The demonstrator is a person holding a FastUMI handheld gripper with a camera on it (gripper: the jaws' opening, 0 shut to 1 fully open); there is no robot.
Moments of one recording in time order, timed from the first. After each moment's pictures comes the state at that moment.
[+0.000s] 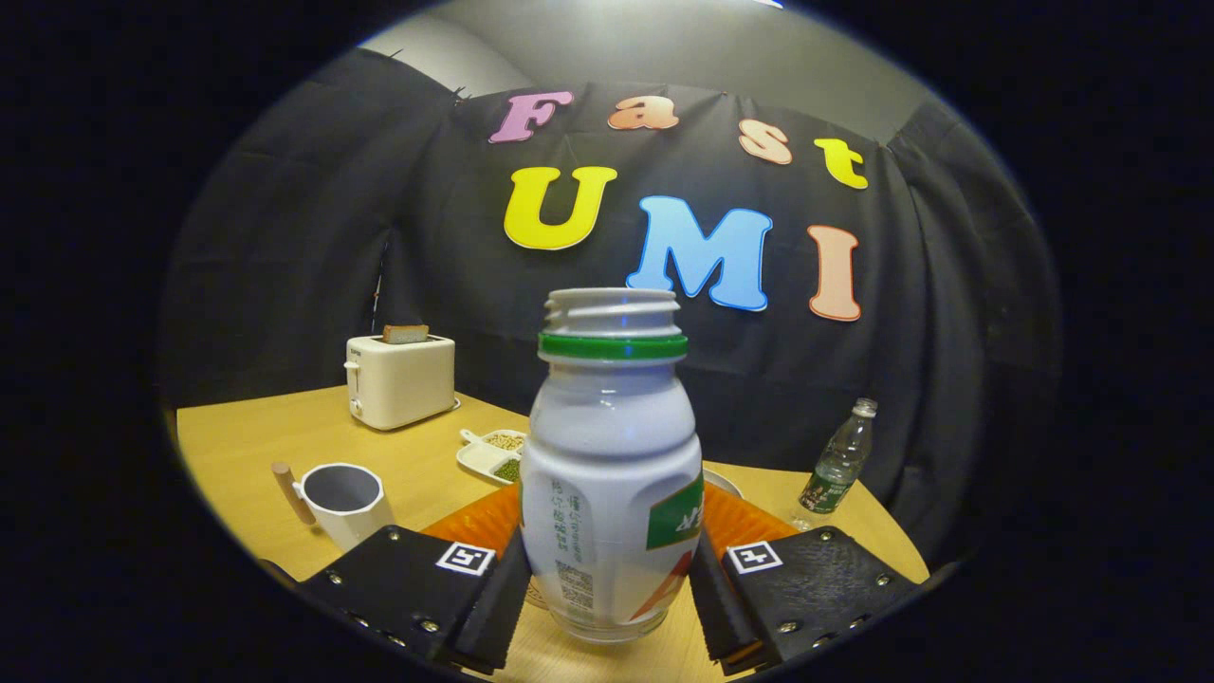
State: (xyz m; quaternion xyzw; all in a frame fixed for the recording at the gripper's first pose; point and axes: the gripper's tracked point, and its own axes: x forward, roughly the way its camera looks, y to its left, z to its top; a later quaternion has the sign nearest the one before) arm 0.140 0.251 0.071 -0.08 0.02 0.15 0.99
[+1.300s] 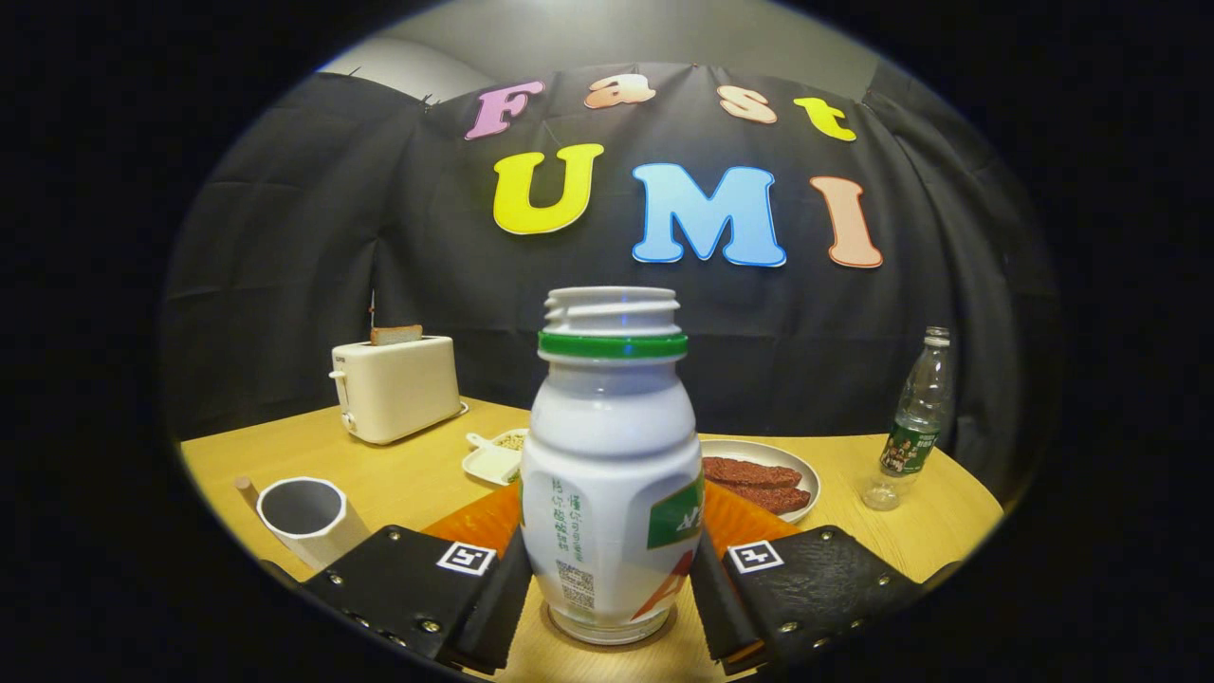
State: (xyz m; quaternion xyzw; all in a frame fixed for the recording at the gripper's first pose) arm 0.202 0.284 0.019 -0.03 0.05 0.15 0.99
